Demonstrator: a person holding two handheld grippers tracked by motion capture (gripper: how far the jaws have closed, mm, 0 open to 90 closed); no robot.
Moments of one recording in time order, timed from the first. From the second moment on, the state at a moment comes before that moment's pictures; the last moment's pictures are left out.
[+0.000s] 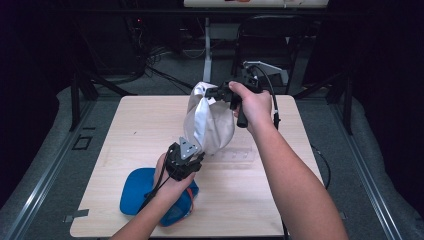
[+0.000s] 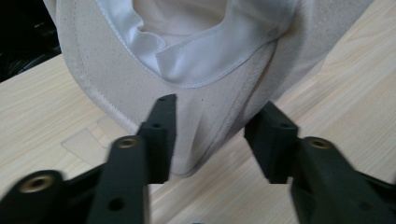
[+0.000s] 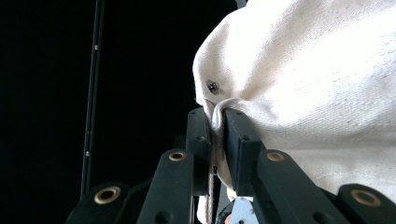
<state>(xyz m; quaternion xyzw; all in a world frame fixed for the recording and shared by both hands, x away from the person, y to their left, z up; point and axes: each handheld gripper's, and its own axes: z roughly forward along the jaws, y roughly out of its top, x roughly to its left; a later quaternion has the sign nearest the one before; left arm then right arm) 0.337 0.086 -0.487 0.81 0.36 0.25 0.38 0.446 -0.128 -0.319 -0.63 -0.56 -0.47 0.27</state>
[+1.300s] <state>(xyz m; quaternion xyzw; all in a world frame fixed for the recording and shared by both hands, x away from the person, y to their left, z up) 0.357 0.162 -0.499 0.73 0.40 0.08 0.55 0.441 -0.123 -0.316 -0.62 -0.57 -0.47 0.27</state>
